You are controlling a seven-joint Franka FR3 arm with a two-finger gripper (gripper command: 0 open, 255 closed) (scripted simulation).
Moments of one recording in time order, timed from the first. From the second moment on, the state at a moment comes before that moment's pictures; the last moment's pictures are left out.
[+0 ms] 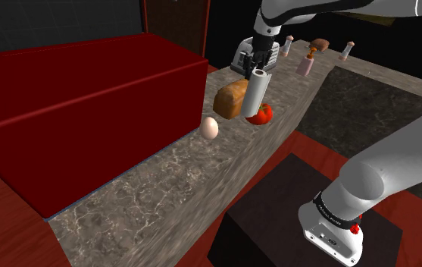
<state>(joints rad) -0.28 -0.18 0.14 -2.08 -0.02 1.93 -0.11</state>
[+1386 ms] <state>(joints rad) -0.28 -0.12 0.15 -2.25 -0.04 2.17 -0.09</state>
